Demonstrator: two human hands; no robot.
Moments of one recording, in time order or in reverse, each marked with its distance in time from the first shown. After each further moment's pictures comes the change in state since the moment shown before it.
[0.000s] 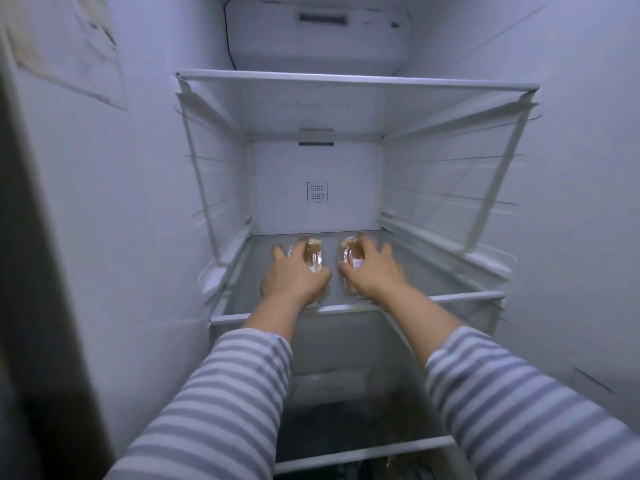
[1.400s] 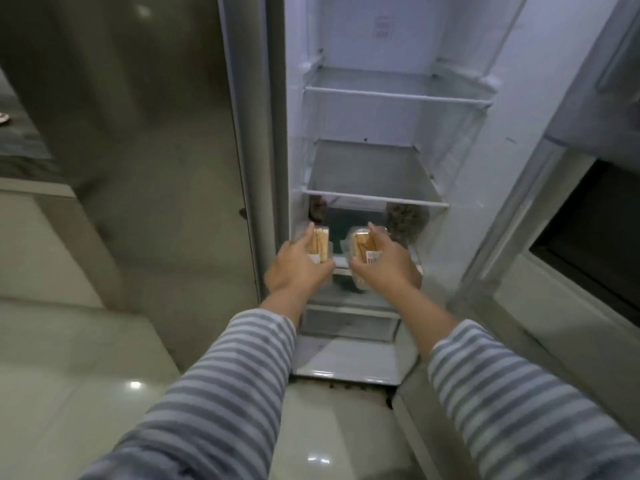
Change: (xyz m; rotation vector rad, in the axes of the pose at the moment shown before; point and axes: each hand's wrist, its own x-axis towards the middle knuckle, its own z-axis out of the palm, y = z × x) left_hand -0.502 -0.088 -0.019 -0.031 -0.062 -0.347; right_hand -0.475 0.081 0.019 -0.013 -0.242 0.071
